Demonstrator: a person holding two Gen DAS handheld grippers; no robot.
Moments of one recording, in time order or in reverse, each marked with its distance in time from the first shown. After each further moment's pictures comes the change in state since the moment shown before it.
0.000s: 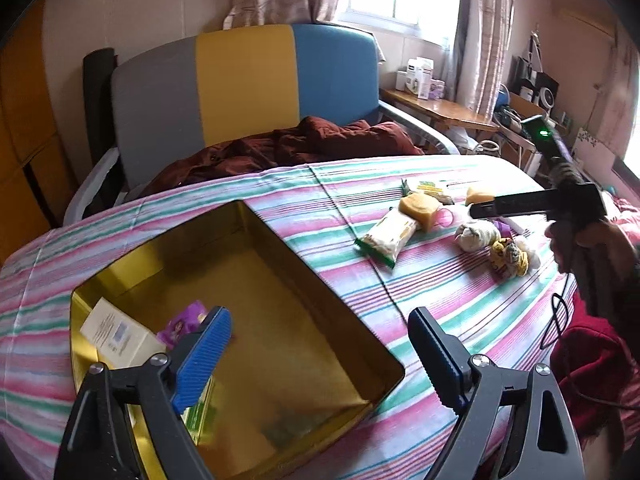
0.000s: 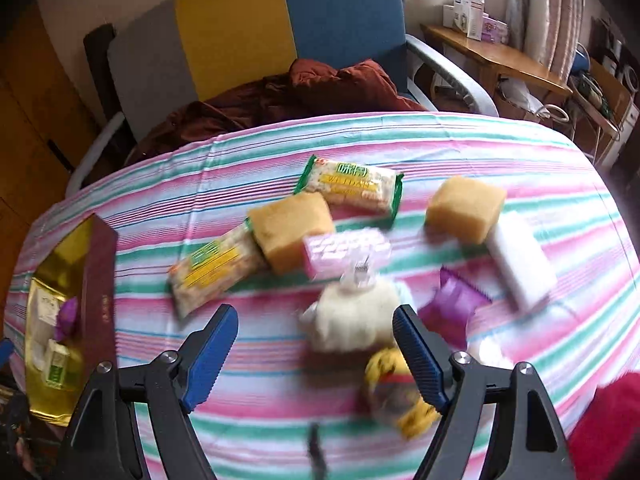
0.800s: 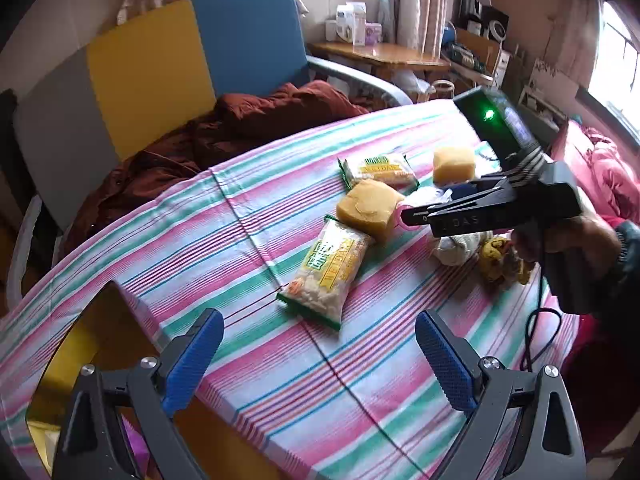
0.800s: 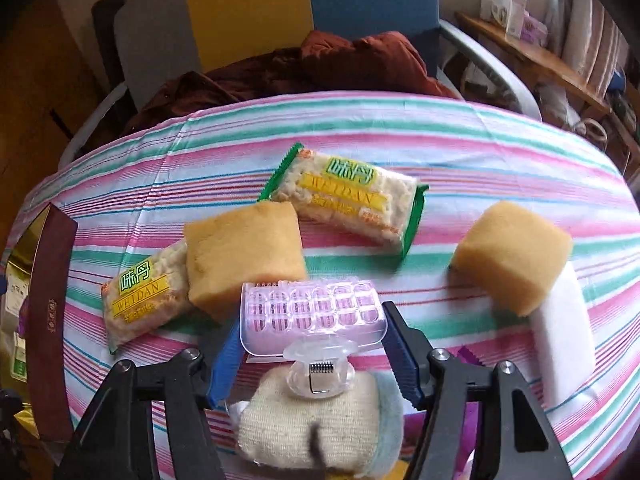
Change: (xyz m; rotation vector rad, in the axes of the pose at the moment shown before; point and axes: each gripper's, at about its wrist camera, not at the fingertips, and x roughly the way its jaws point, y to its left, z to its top) left arm 0.123 -0.073 0.076 0.216 0.178 -0.125; right arm 0.069 -0.019 0.028 -0.108 0.048 0.027
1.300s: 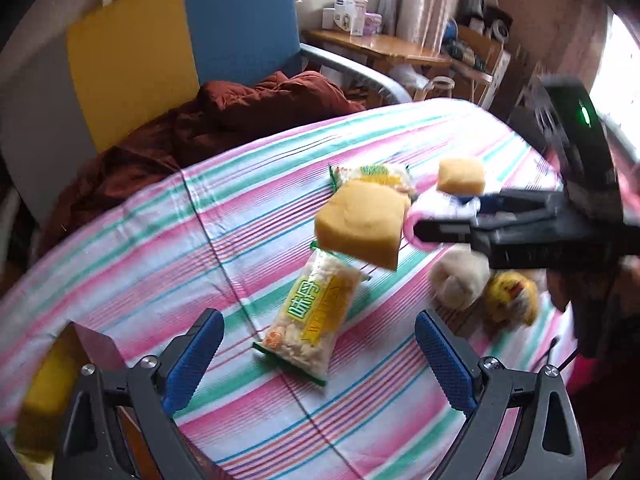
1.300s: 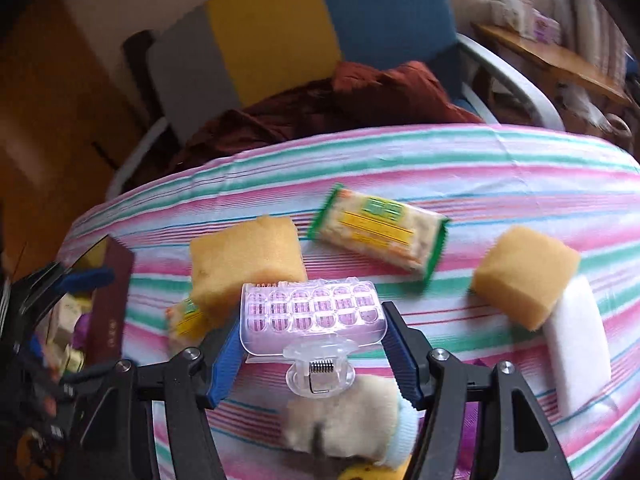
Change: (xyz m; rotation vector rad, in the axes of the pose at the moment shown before) left arm 0.036 0.013 0.037 -0.094 0.035 -0.115; right arm -0.033 -0.002 0.008 0.009 -0.086 0.223
